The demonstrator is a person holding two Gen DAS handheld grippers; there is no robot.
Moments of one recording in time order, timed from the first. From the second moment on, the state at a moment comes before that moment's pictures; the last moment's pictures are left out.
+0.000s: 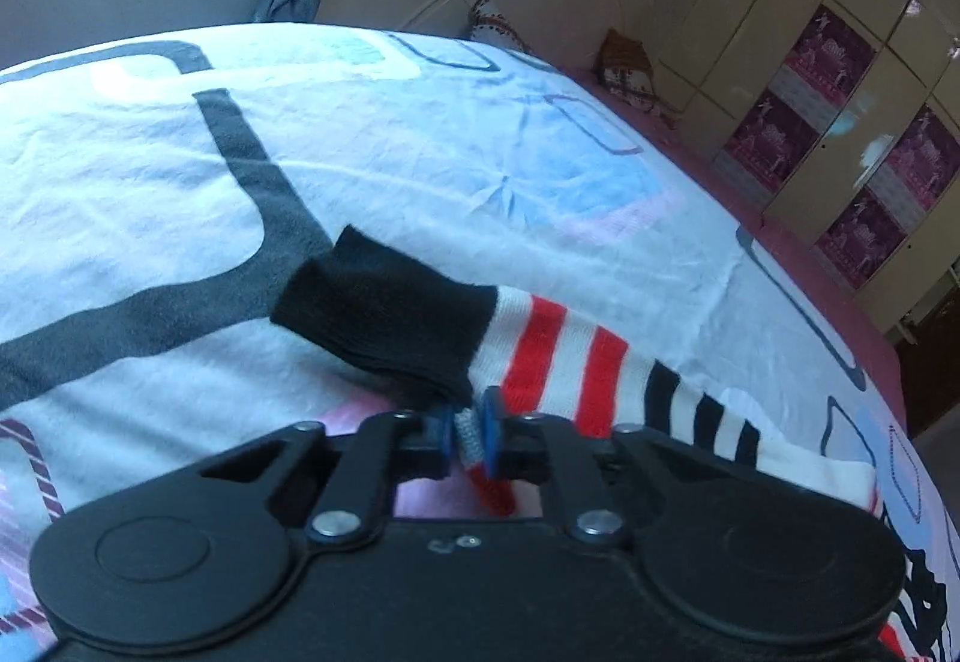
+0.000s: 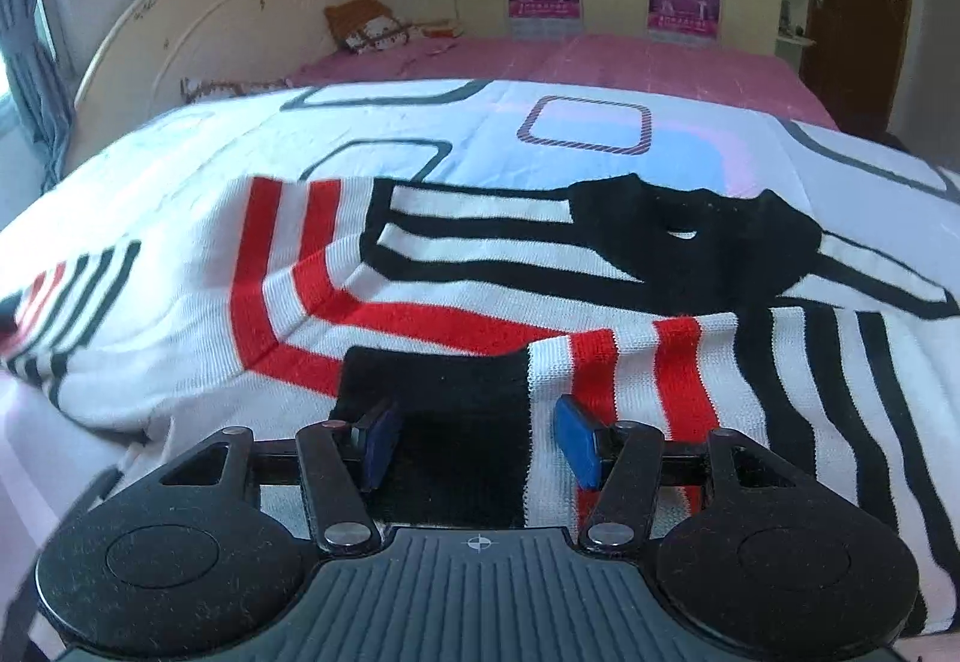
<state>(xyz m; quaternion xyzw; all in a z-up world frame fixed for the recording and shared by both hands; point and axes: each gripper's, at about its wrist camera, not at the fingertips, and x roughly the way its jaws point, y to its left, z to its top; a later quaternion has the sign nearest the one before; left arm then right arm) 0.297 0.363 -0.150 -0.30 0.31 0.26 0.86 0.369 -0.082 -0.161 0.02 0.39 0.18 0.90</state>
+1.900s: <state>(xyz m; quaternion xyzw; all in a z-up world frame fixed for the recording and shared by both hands) 0.305 0.096 -0.142 0.03 0.37 0.02 0.93 0.350 -0.148 -0.136 0.05 0.37 0.16 0.91</state>
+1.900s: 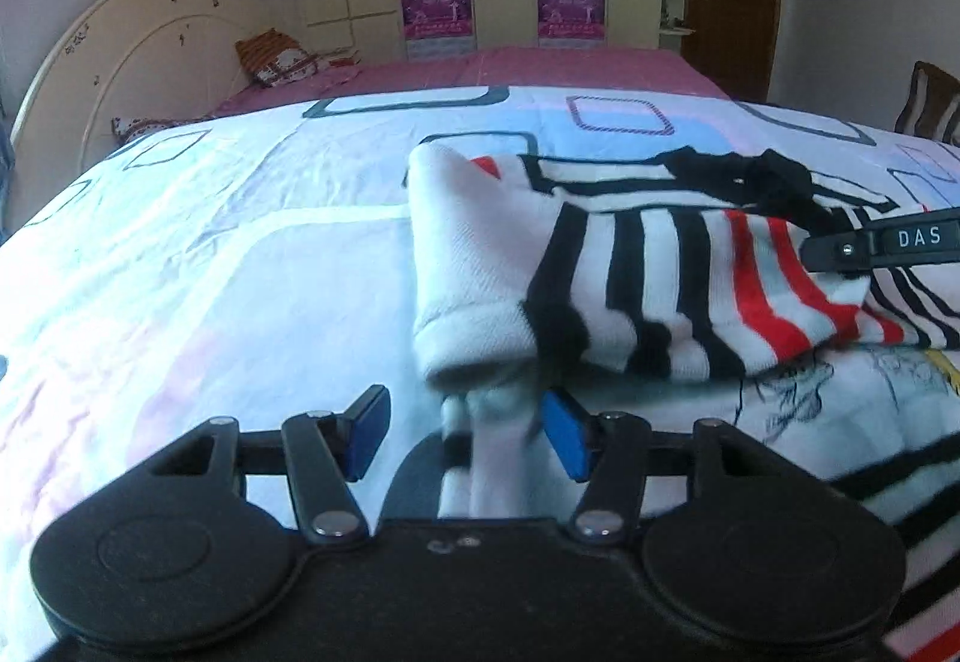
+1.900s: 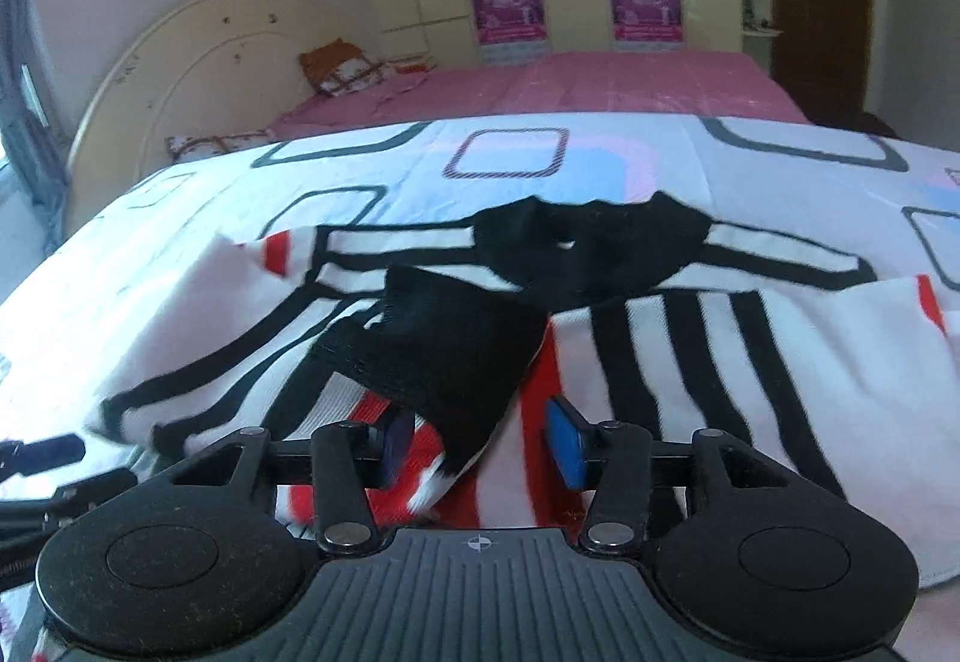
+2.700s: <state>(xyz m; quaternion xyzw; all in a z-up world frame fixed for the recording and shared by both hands) 0.322 0.103 -0.149 0.05 0.38 -0.03 0.92 0.330 -0.260 -0.138 0.10 0.38 0.05 0.92</state>
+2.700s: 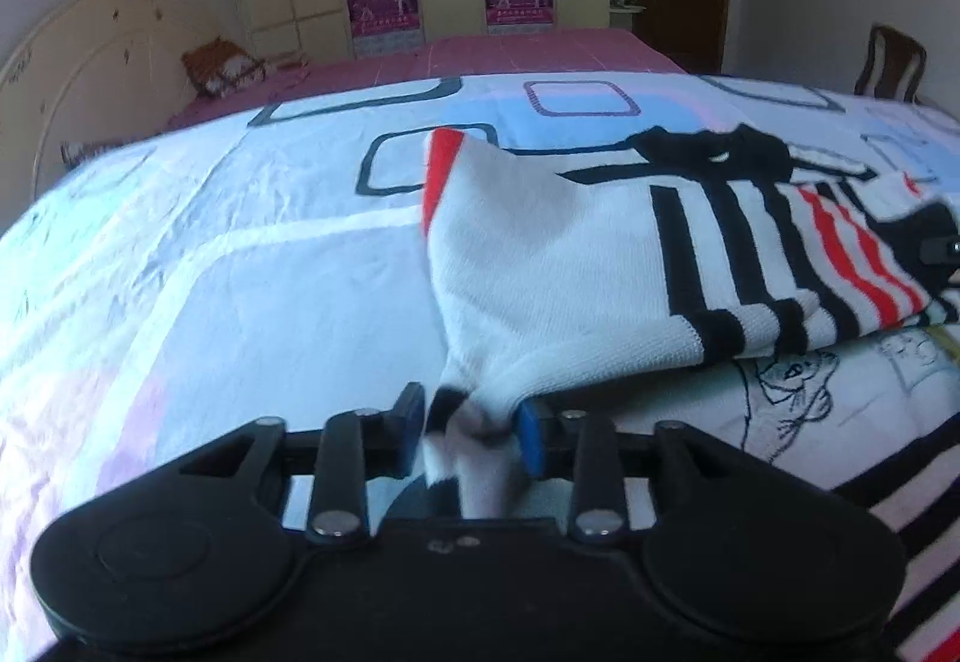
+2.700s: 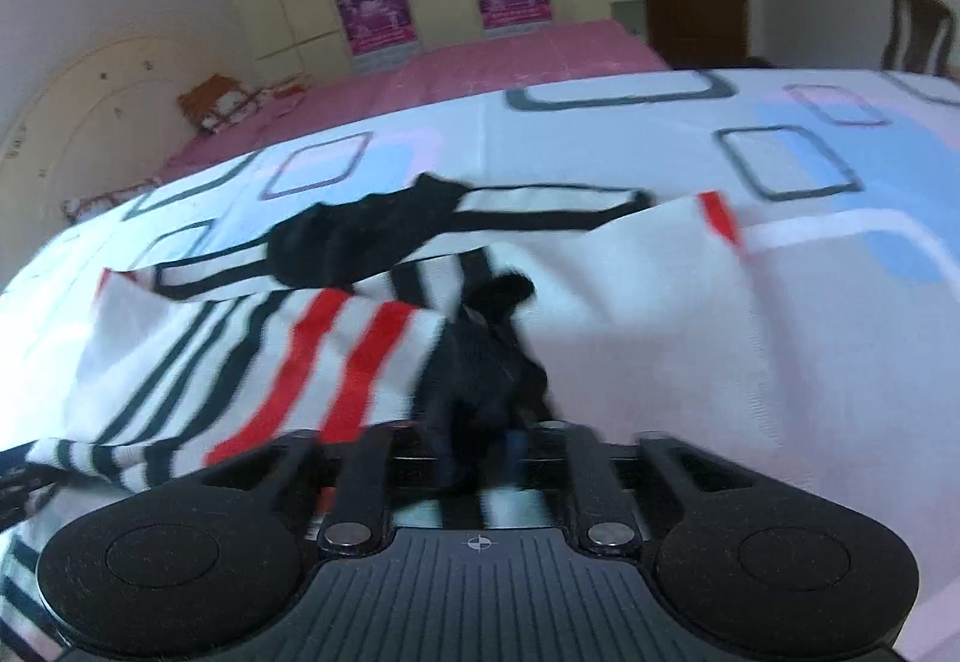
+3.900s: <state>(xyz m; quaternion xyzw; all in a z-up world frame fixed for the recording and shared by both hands) 0.449 0.135 -0.171 -0.12 0.36 0.04 0.93 0.366 -0.250 -0.141 0.07 0.35 0.08 0.93</state>
